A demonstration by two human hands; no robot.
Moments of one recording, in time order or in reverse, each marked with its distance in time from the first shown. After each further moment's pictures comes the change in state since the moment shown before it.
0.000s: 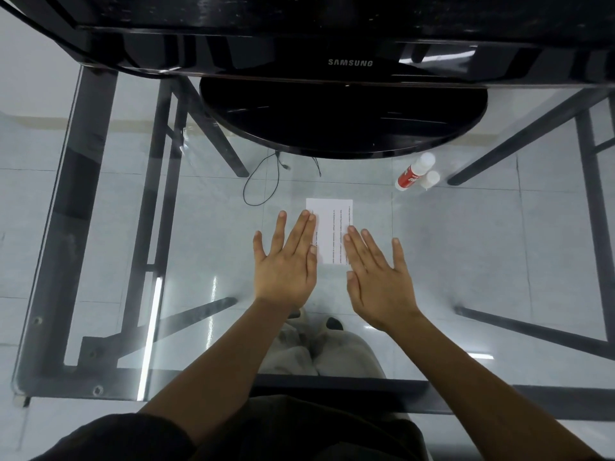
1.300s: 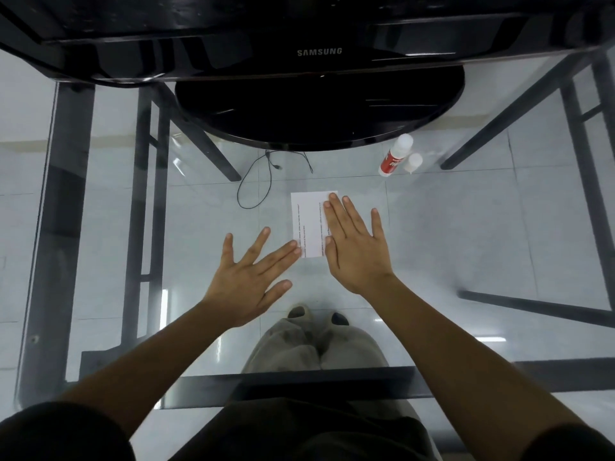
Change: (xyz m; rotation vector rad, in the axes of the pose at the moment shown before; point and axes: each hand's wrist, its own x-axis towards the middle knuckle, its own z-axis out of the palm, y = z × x) left_hand -0.017 -0.059 -0.025 0.280 -0.102 0.556; right_hand 0.036 -0.006 0.000 0.184 -0.006 0.096
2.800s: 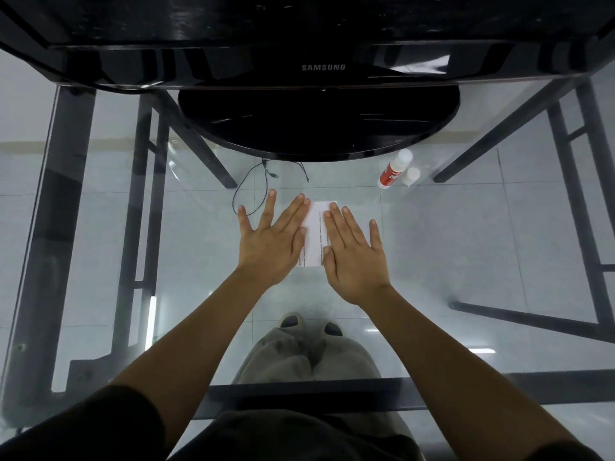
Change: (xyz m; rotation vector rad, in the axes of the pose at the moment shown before) left_hand 0.079 0.002 -0.008 -0.163 -0.037 -0.348; right_hand 0.000 -0.001 0.001 0.009 0.015 0.014
